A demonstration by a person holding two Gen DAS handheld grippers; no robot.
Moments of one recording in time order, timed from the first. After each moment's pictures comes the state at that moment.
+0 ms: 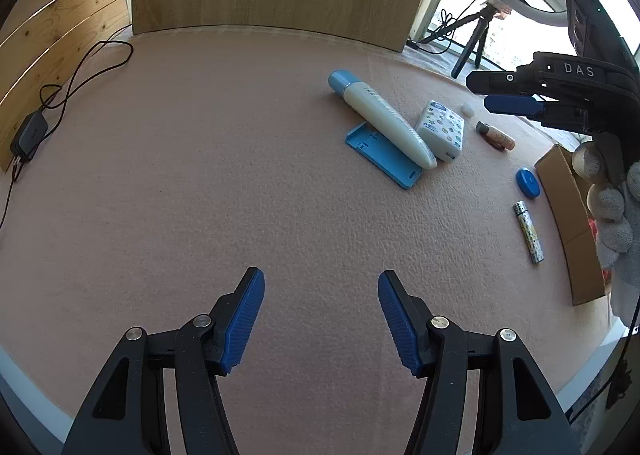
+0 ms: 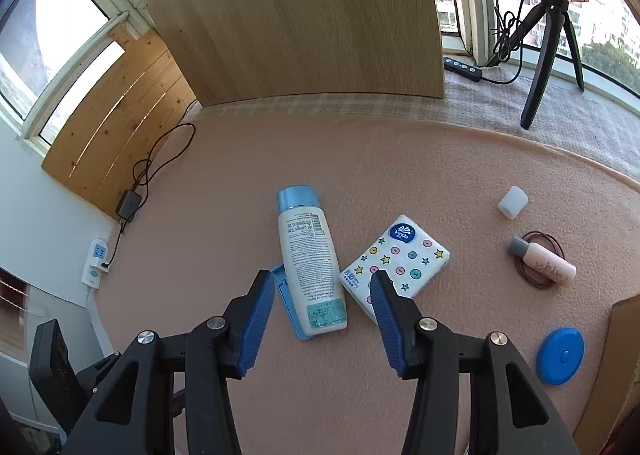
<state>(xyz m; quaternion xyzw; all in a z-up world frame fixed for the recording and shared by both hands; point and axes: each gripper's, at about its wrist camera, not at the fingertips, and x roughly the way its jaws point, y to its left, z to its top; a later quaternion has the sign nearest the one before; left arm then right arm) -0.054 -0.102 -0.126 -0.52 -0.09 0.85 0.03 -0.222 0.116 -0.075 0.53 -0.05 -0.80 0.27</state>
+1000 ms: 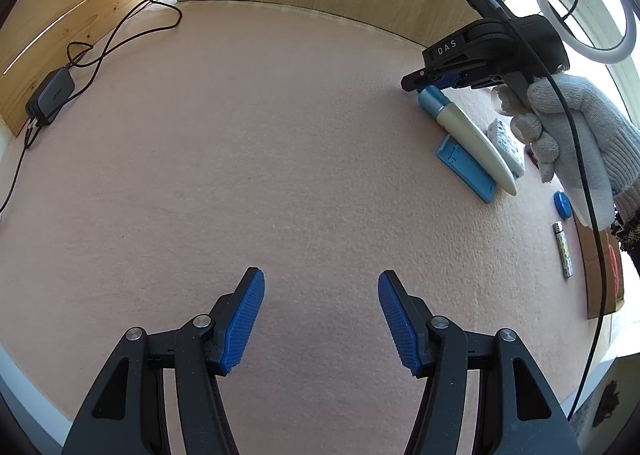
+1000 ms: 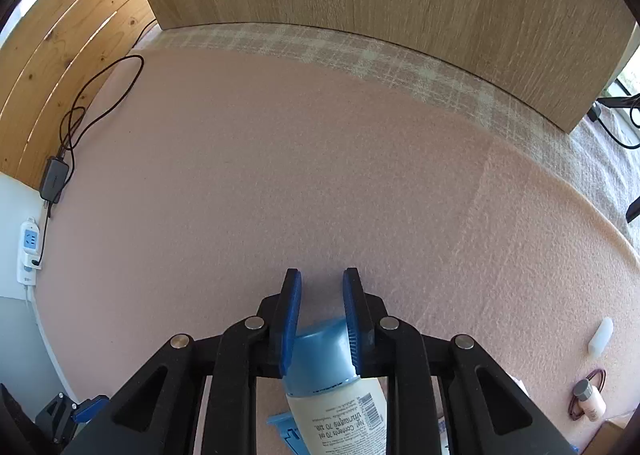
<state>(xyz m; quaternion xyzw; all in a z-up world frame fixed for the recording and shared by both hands) -0.058 -0.182 -0.152 -0.53 -0.13 0.84 0.00 -0.310 -0.022 -0.149 0.62 0.08 -0.74 0.25</state>
